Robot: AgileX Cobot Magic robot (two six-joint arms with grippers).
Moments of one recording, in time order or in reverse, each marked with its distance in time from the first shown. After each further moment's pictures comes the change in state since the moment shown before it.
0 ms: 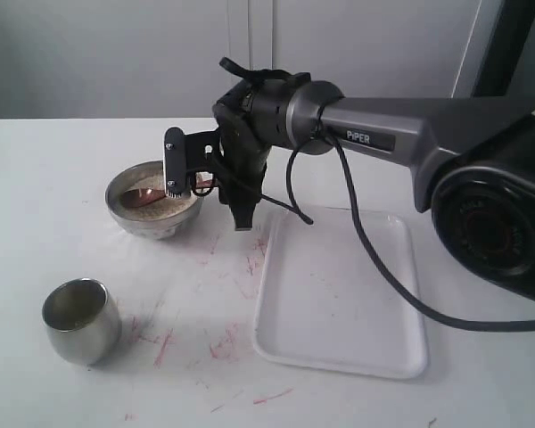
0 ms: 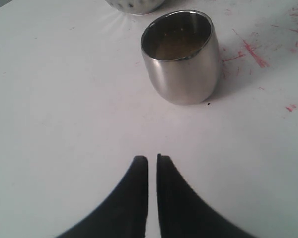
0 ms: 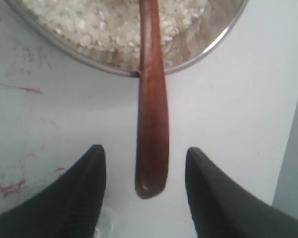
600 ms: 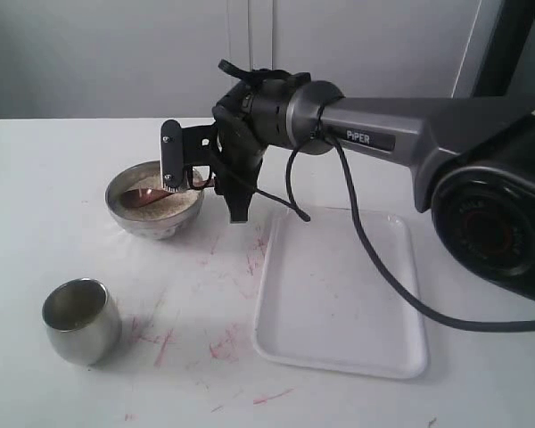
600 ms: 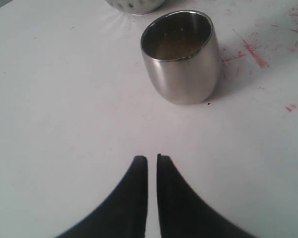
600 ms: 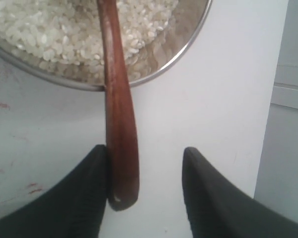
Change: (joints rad) left arm 0.000 0.000 0.000 0.000 0.000 0.000; right arm 0.000 0.000 0.000 -0.034 -0.069 0.027
